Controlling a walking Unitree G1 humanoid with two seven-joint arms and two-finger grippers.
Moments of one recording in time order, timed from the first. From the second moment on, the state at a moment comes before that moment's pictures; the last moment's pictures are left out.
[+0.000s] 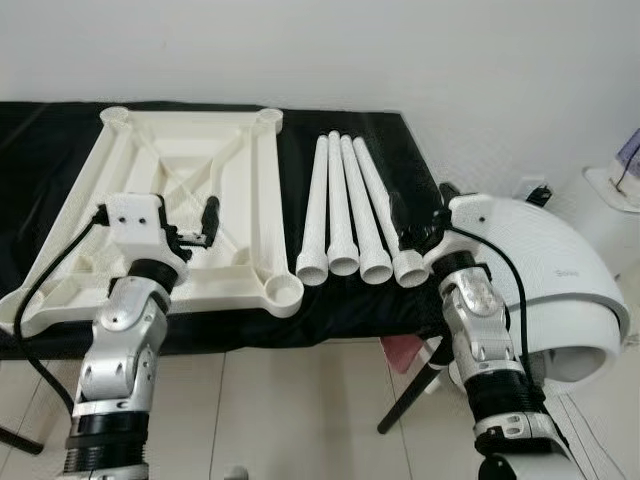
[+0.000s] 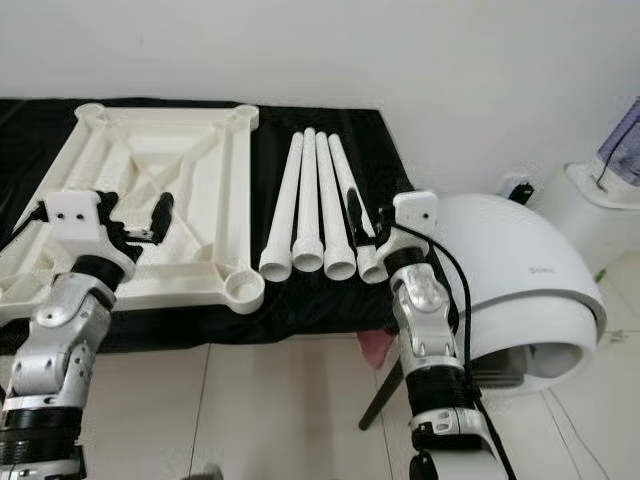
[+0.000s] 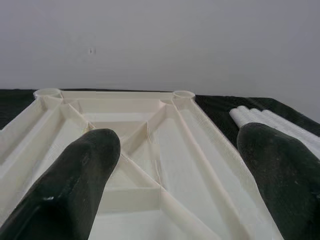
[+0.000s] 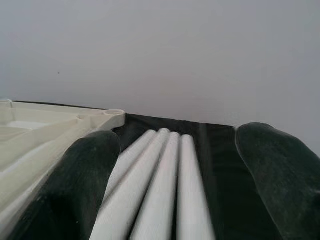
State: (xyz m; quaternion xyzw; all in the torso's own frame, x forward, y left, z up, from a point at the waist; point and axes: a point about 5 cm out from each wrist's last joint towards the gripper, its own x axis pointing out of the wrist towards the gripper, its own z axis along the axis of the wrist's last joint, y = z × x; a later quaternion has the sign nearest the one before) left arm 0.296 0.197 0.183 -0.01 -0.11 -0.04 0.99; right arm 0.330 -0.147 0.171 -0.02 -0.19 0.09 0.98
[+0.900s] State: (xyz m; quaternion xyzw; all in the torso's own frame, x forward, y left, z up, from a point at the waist) left arm 0.298 0.154 0.205 0.01 -0.08 -0.19 0.98; right arm 0.365 -0.164 0.193 -0.03 -0.08 0.08 0.99
